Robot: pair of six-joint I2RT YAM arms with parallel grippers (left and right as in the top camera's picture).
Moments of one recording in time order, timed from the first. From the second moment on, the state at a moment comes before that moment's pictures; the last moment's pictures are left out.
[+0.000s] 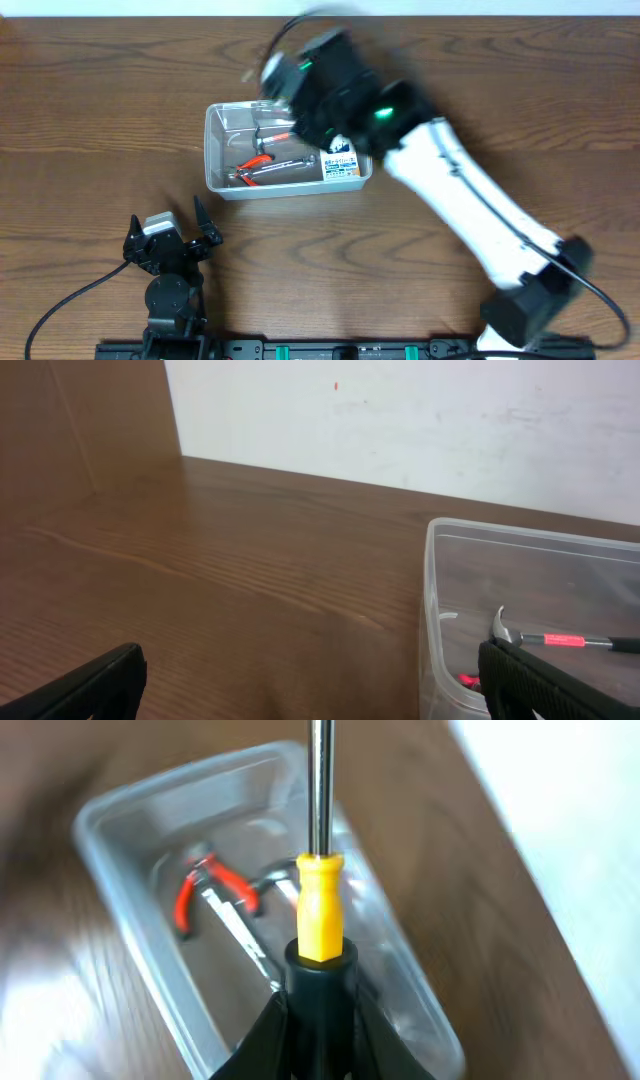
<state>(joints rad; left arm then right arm) -0.10 0.06 0.03 -0.10 -0.38 -0.10 0.73 1.88 1.86 -0.86 -0.07 -0.52</state>
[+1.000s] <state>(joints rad) -0.10 0.06 0.03 -0.10 -0.38 -0.10 0.75 2.00 1.84 -0.75 0.06 -0.59</state>
